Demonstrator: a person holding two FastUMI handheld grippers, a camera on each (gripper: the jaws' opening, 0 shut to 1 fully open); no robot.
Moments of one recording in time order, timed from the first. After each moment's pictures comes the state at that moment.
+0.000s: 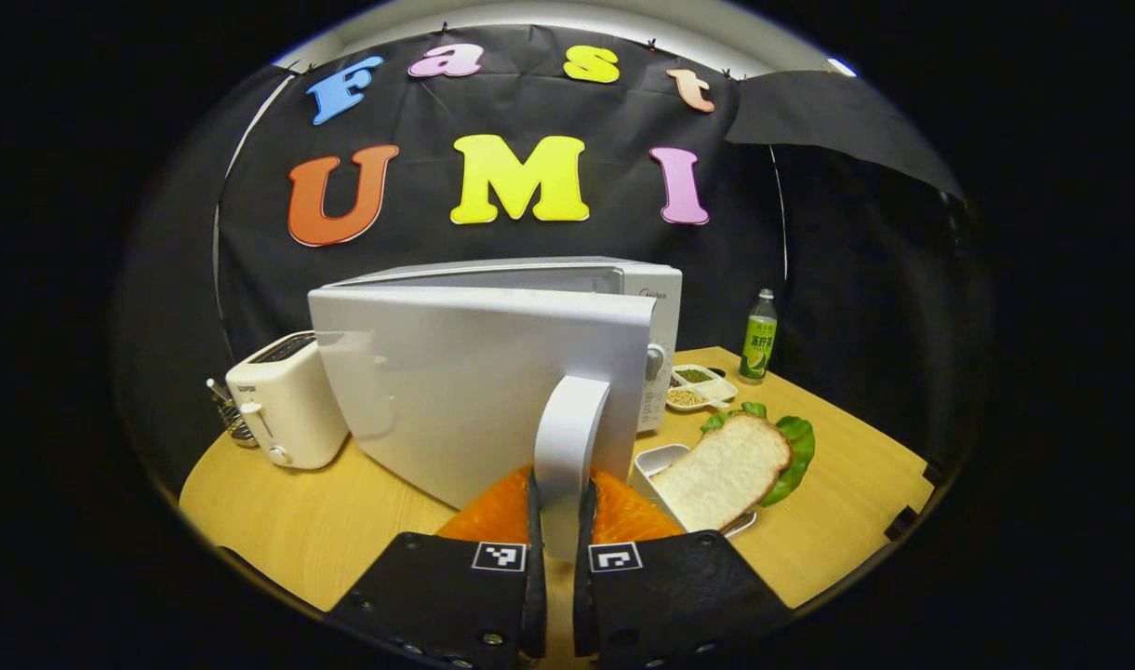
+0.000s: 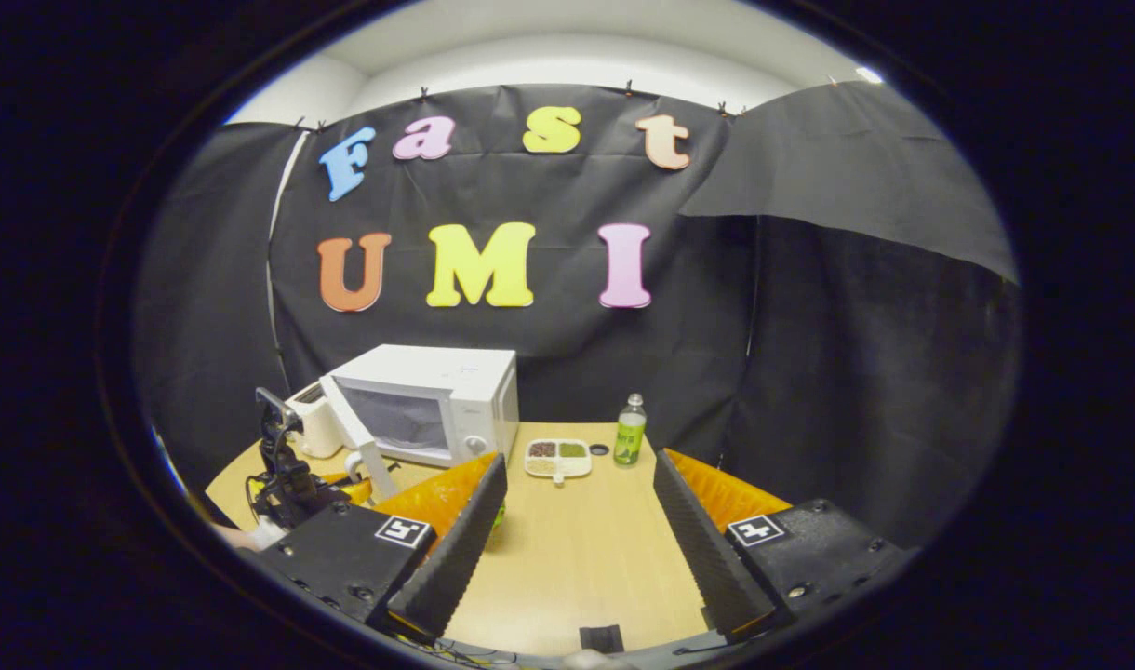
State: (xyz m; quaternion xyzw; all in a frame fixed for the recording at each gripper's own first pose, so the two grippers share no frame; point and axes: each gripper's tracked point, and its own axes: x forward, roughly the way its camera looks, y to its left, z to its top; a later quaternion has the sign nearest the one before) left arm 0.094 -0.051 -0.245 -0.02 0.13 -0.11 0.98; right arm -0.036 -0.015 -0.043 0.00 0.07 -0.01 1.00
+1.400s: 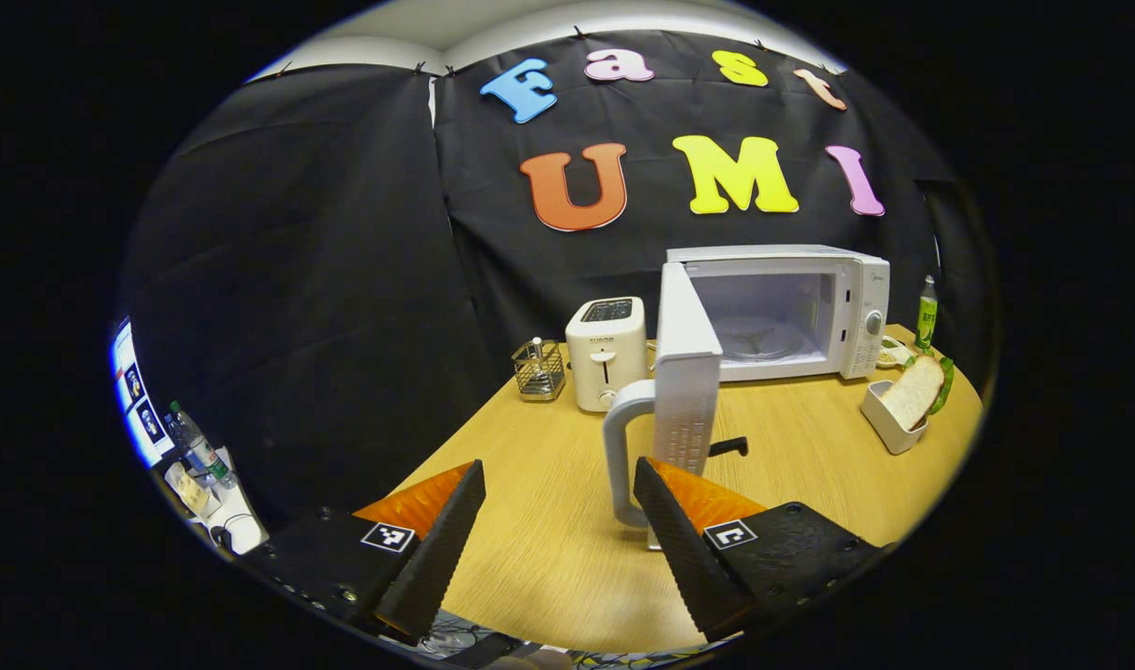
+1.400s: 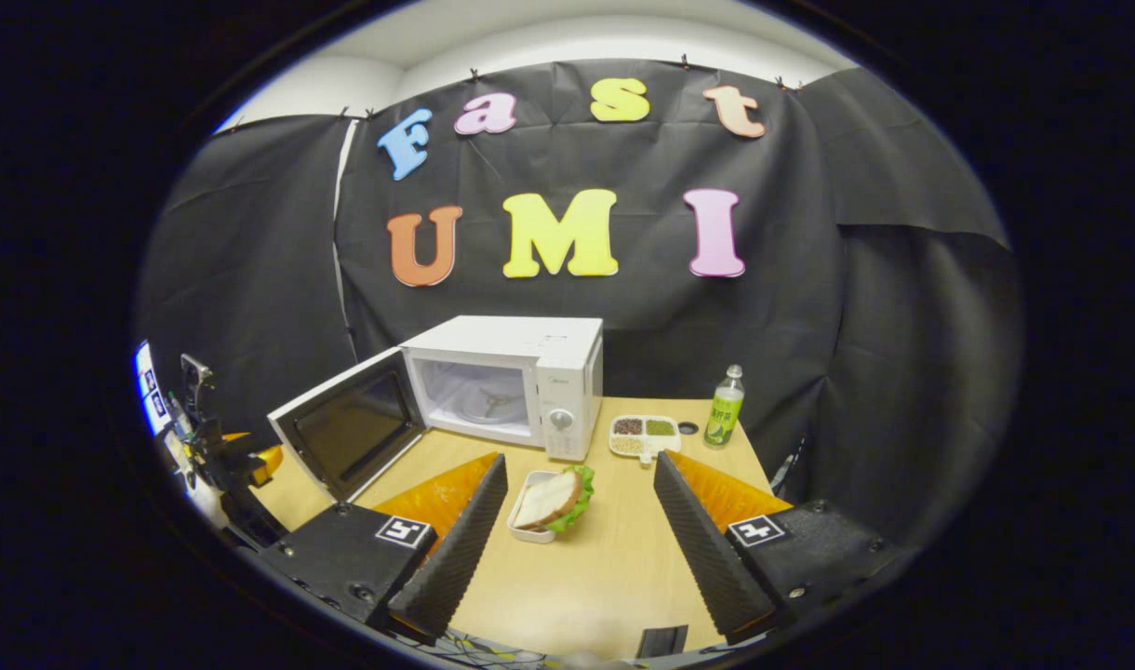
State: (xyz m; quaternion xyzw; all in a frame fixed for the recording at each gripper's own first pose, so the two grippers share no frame) left arm -0.054 0.222 -0.246 0.01 0.17 0.16 0.97; right arm 0.008 0.046 -0.098 0.00 0.12 0.10 0.99
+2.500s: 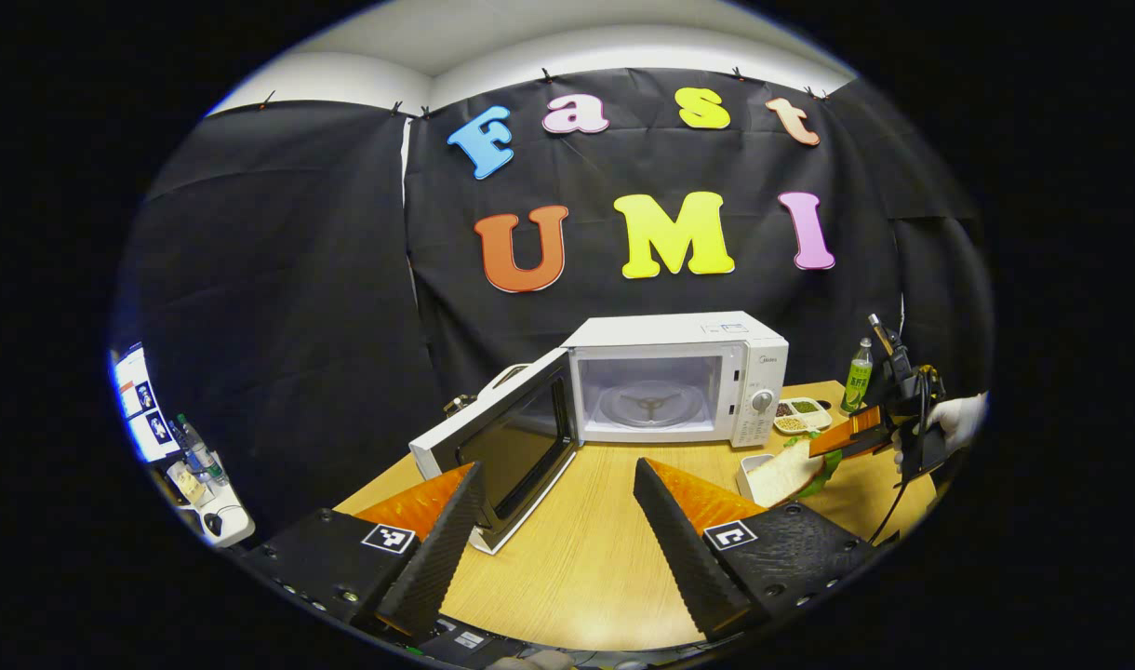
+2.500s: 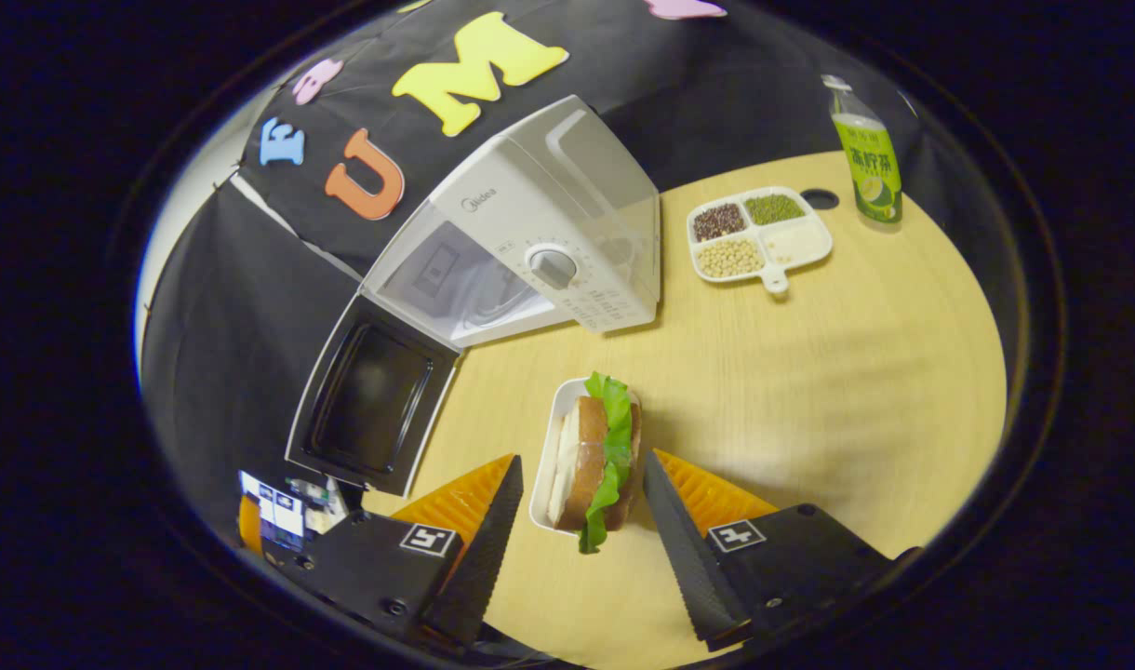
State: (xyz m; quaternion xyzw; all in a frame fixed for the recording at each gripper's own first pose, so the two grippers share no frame) left arm -0.073 0.041 -0.127 0.00 0.12 0.14 0.98; right arm 0.178 0.100 -0.280 0.25 0.43 0.25 0.83
